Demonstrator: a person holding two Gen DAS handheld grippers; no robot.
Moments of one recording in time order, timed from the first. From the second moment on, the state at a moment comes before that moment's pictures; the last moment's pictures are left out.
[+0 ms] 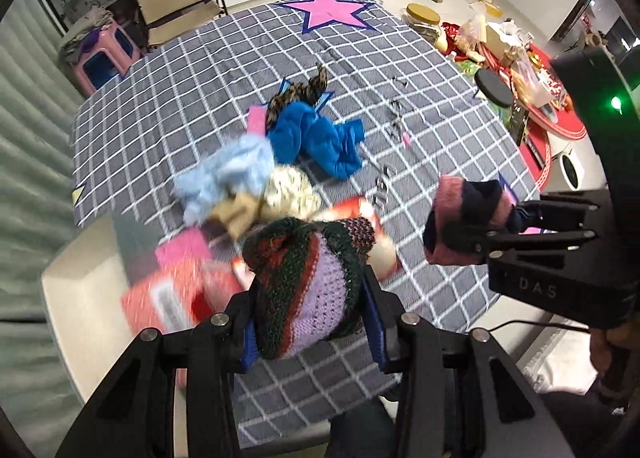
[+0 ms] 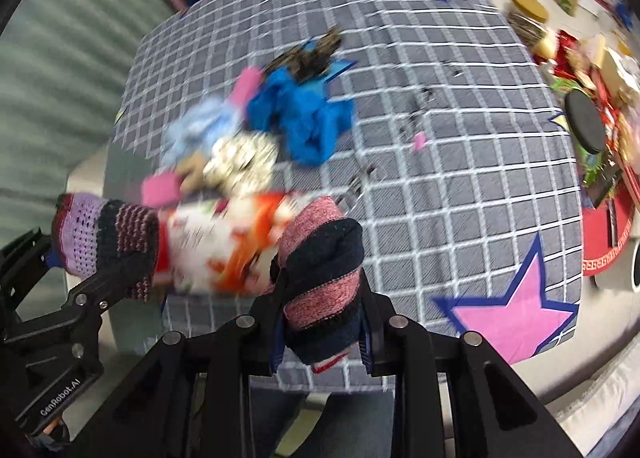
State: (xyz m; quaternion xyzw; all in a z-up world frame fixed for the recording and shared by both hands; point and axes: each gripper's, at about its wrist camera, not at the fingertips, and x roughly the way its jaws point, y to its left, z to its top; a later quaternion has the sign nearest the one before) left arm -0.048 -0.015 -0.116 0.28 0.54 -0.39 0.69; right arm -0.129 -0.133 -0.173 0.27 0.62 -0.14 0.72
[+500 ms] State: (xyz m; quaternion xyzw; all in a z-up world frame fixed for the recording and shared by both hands) left arm -0.085 0.123 -0.085 0.18 0.58 -0.20 0.77; right arm -0.148 -0.030 -0.141 0.17 0.62 0.02 0.76
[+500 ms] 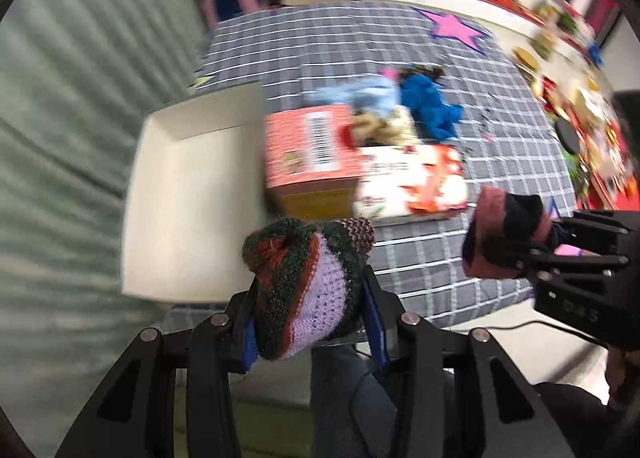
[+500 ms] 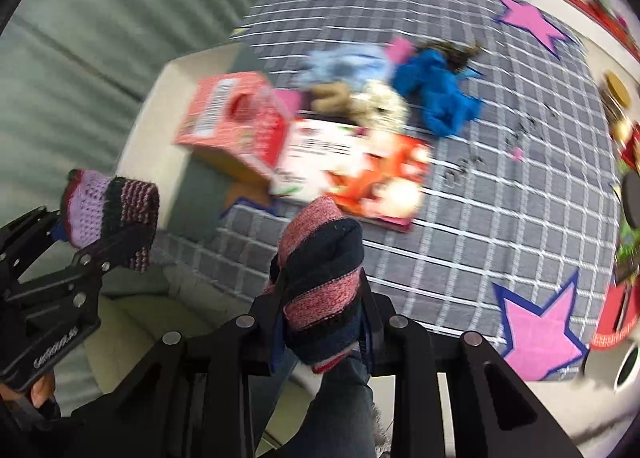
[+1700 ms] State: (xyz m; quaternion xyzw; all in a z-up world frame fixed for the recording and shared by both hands) left arm 0.067 0.261 -0.167 0.20 0.62 -0.21 0.73; right arm 0.076 0.152 -0.123 0.13 0.62 0.02 0.77
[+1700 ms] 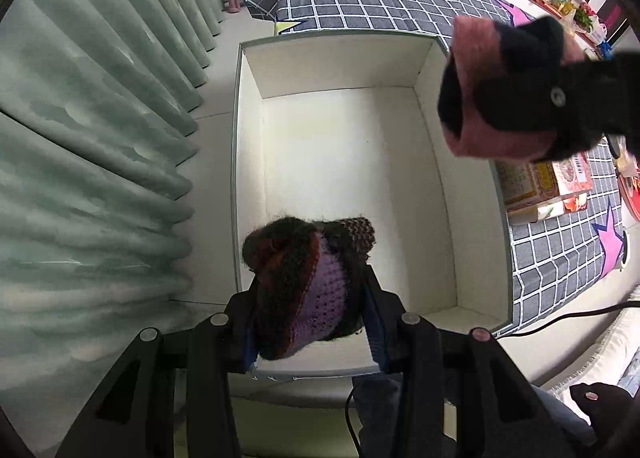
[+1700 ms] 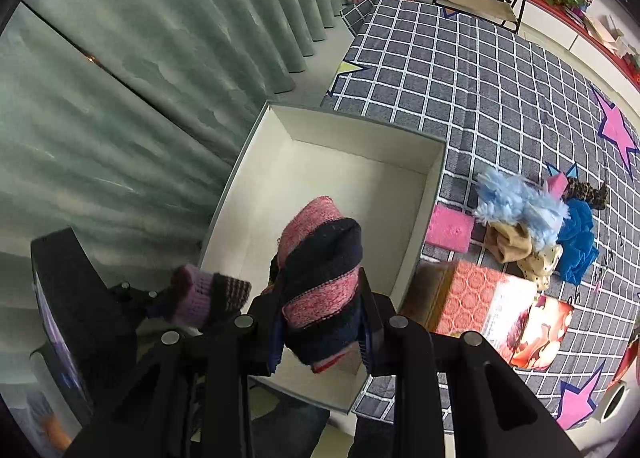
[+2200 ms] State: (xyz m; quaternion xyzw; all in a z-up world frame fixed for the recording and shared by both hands) left arm 0.075 0.256 -0.179 0.21 0.63 -0.23 0.71; right arm 0.095 0.152 -0.134 0.13 0.64 0.01 0.76
